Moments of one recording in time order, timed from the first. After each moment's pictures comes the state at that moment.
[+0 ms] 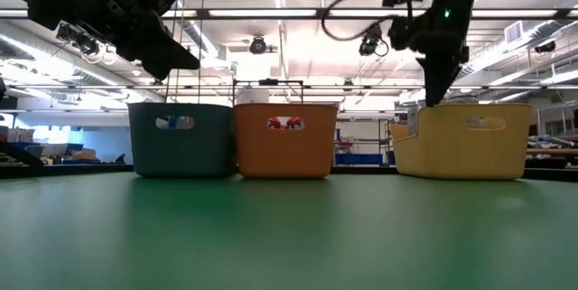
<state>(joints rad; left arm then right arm) -0.04 0.89 0.41 0.07 -0.06 -0.08 -0.21 1.35 1.07 -1.07 0.24 0.35</state>
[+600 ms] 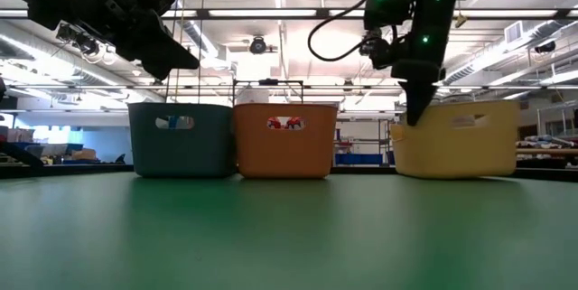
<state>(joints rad) -0.04 0.89 0.41 0.07 -0.05 -0.08 -0.27 1.49 1.05 -0.92 0.27 0.22</state>
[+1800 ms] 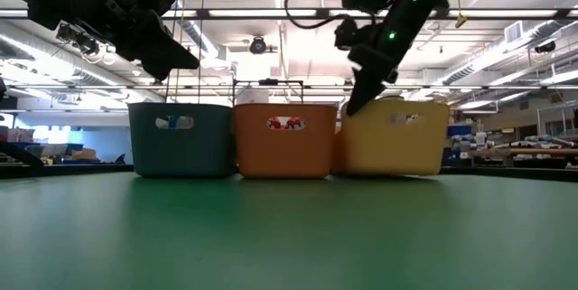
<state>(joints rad) -0.04 0.89 0.41 0.07 -0.05 -0.09 -0.22 1.53 1.05 -0.48 0.23 0.04</state>
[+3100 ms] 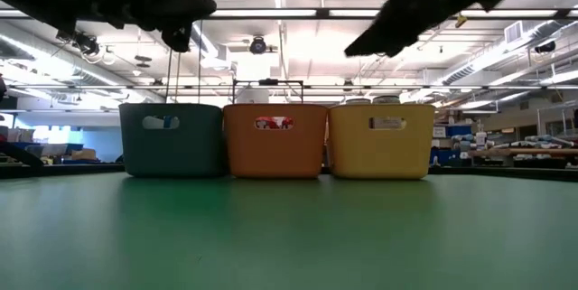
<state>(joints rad) 0.01 0.89 0.35 0.49 0.09 -0.03 -0.11 1.24 0.76 -0.01 0.01 -0.13</state>
